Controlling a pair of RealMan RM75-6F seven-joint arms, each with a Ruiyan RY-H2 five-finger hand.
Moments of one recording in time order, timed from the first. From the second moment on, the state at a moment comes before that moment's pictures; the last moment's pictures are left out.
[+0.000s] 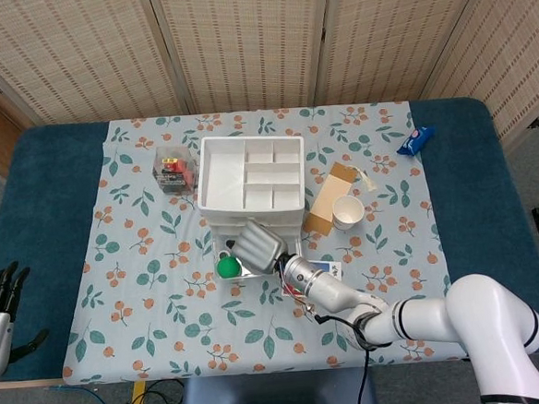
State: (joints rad) left arm -0.08 -1.12 -0.05 -1.57 1.53 1.55 0.01; right arm 1.20 -1.67 0.10 -1.34 -1.05 0.80 -0.80
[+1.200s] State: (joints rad) left arm -0.08 -1.12 -0.05 -1.56 1.53 1.54 0.00; right arm 1.19 -1.68 0.13 -1.35 -1.08 0.82 -0.75
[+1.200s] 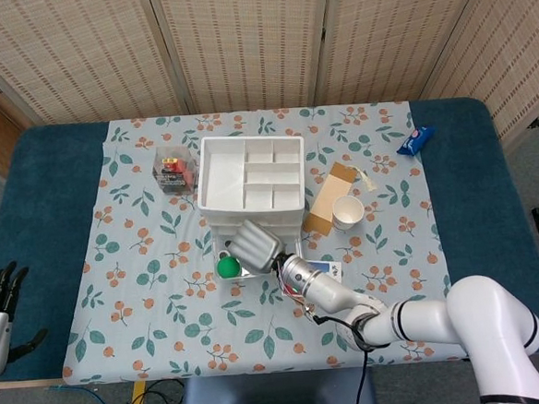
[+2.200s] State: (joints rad) left arm -0.12 -1.13 -0.05 -1.60 1.57 1.52 0.05; right arm 0.77 -1.41 -0.07 -1.63 -1.42 1.17 -0.37
